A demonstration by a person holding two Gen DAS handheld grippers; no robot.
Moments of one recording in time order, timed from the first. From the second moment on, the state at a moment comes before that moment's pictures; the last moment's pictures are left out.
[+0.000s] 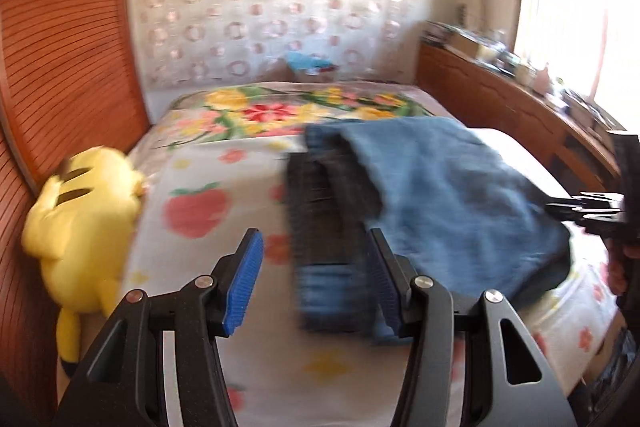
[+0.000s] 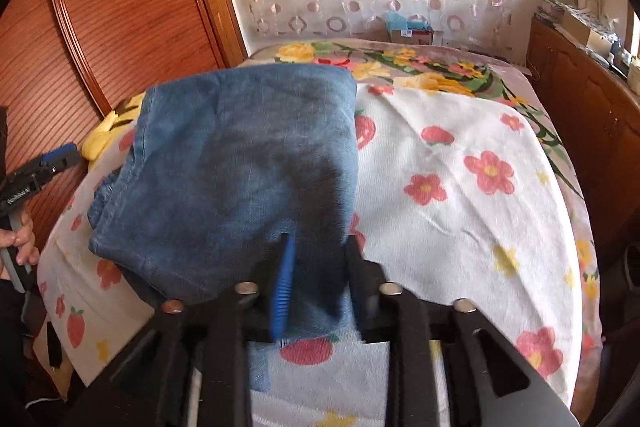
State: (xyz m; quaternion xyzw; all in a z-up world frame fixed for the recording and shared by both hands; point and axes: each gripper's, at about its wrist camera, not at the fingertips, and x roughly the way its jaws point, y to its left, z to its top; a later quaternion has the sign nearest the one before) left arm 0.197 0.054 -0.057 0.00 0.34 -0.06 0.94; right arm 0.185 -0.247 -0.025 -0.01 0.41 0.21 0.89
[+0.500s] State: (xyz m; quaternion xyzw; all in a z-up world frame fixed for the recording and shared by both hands) left arm 0.216 -0.050 -0.081 0.04 0.39 -0.14 0.91; right arm 0.189 -0.268 -0.031 0.03 0.43 0.22 0.88
